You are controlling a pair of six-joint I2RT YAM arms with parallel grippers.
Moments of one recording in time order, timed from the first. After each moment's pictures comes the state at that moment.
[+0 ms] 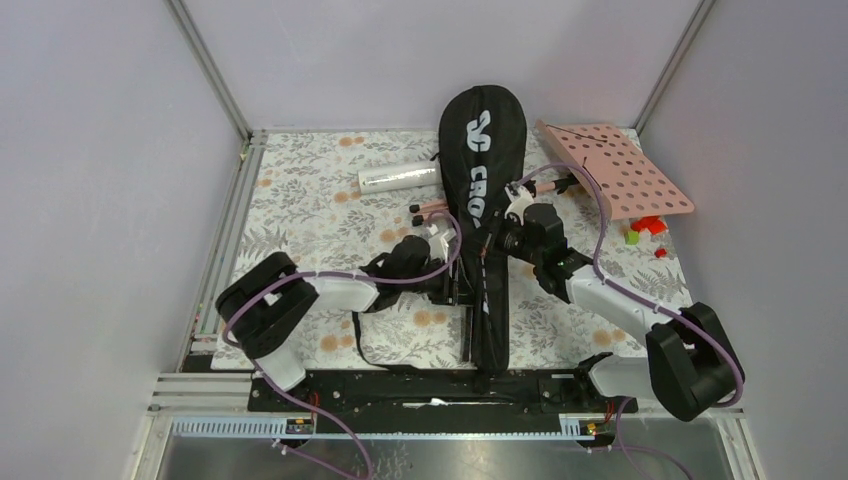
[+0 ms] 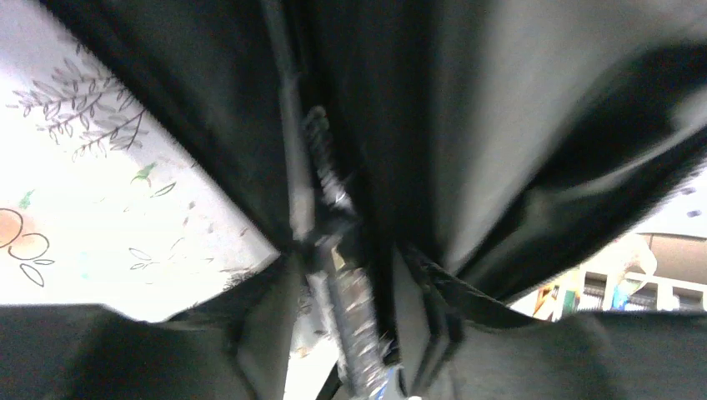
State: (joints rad) left arm -0.86 1.69 0.72 0.44 0.50 -0.85; right arm 0.50 1.29 0.64 0.27 -0.35 0.77
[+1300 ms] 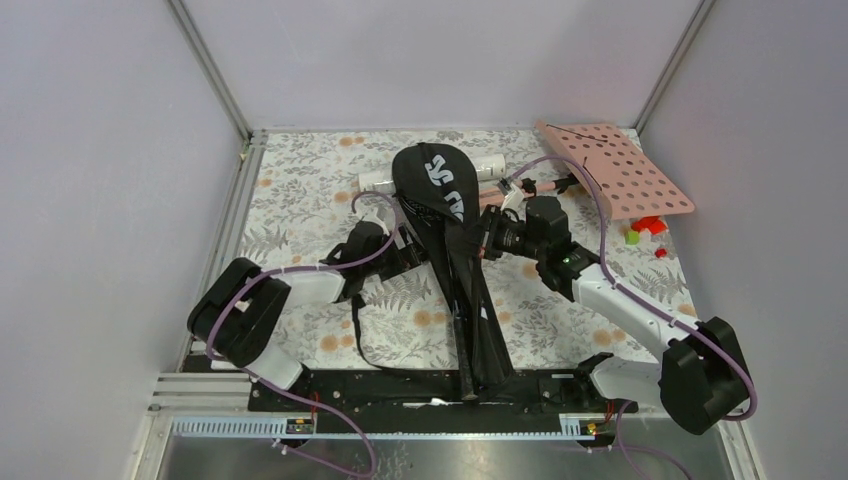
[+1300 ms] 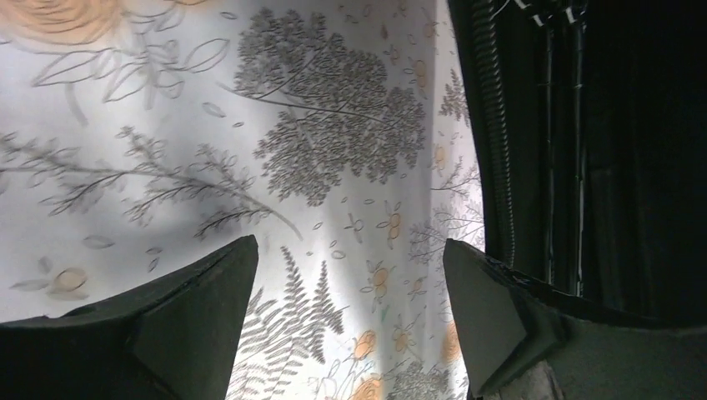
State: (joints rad) left arm -0.56 1.52 0.58 0.34 0.14 -0.89; right arm 0.54 1.21 0.73 0.18 -0.54 0.87
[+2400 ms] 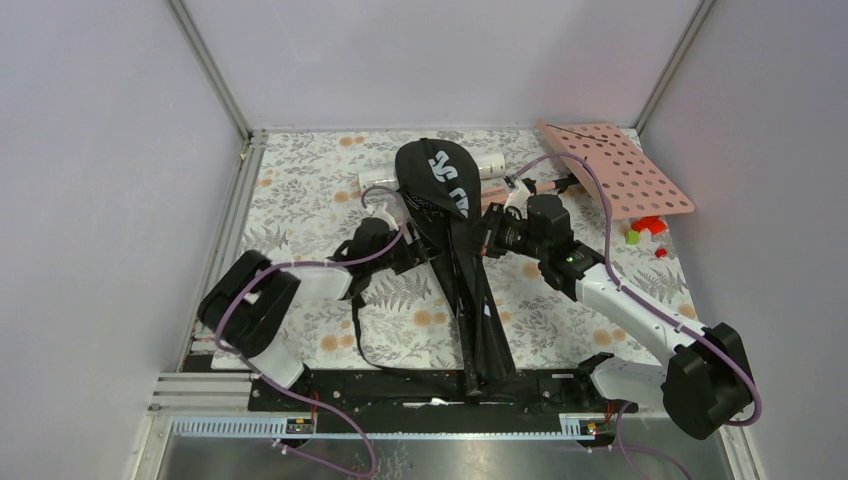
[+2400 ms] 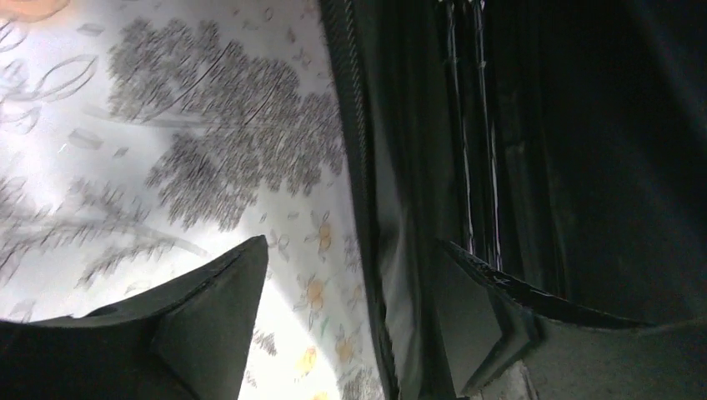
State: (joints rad) left arm -0.59 1.56 0.59 0.47 0.21 -0.96; right arm 0.54 1.18 0.75 0.09 -0.46 0.80
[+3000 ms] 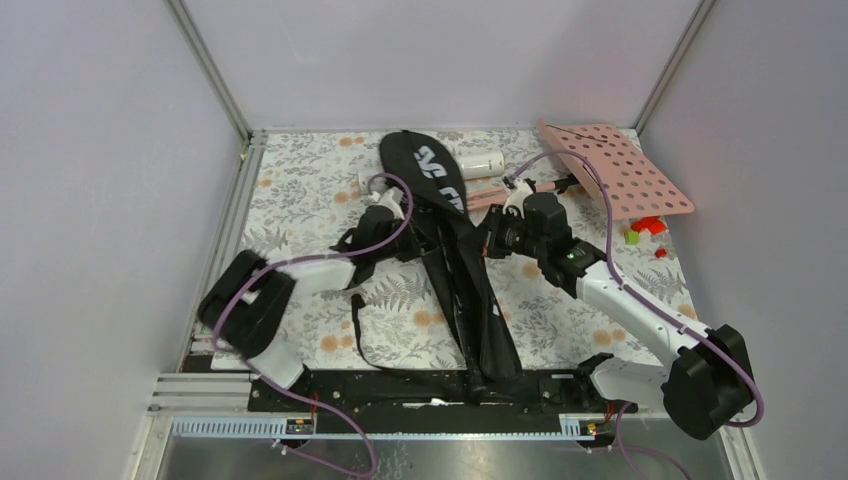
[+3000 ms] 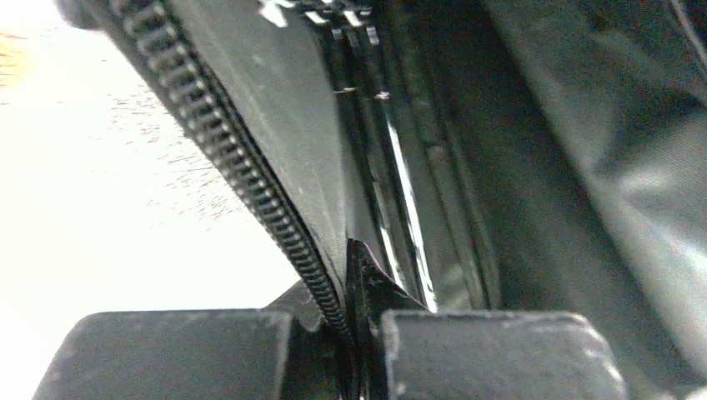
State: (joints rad) left arm -0.60 1.68 0.76 0.44 0.27 -0.91; right arm 0.54 1.18 0.79 -0.02 -0.37 0.71
